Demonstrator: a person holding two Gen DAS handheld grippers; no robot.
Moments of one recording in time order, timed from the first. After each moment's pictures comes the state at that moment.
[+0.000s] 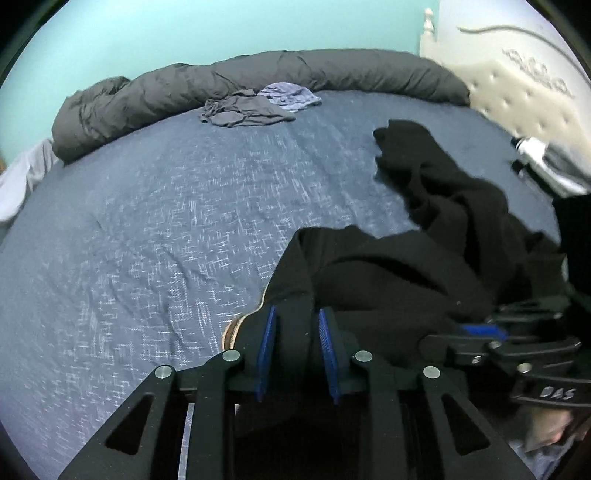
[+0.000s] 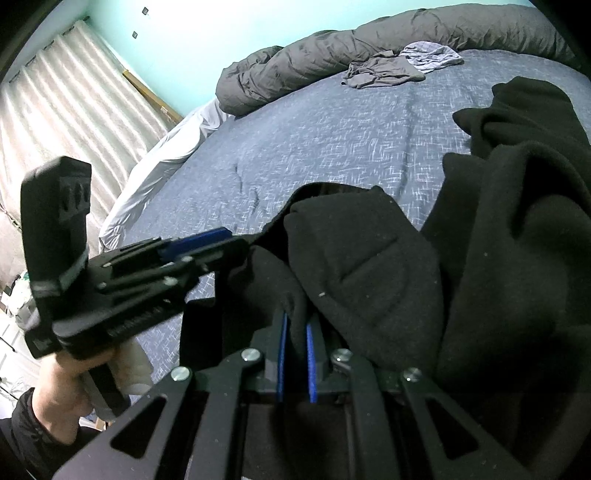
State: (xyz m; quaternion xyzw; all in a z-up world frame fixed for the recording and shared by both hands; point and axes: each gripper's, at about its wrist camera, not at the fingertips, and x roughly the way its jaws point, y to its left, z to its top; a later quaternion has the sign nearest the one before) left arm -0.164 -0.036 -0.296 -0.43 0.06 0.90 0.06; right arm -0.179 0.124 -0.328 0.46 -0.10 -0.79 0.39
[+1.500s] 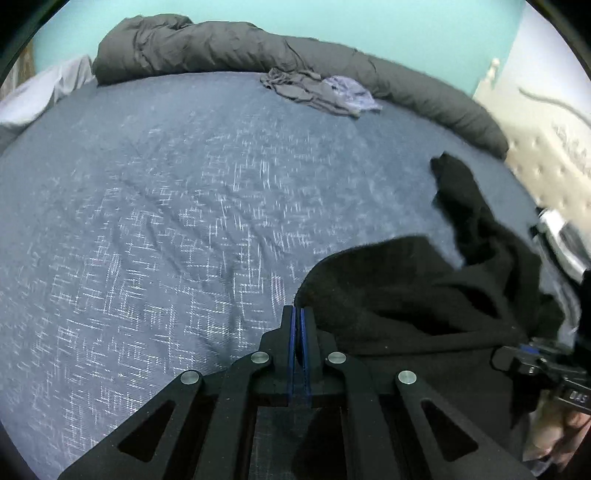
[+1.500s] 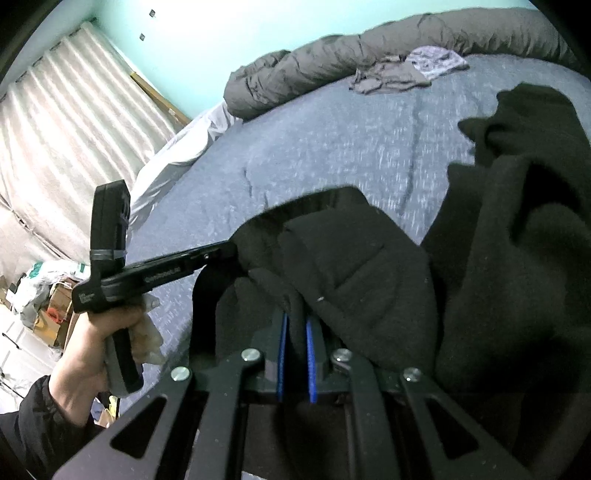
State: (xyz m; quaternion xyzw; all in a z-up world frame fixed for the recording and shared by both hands) left arm -0.166 -0.133 -0.308 -0.45 -0.11 0.89 0.04; right arm -0.176 0.131 -0.318 0.45 -0.10 -0.79 0.40
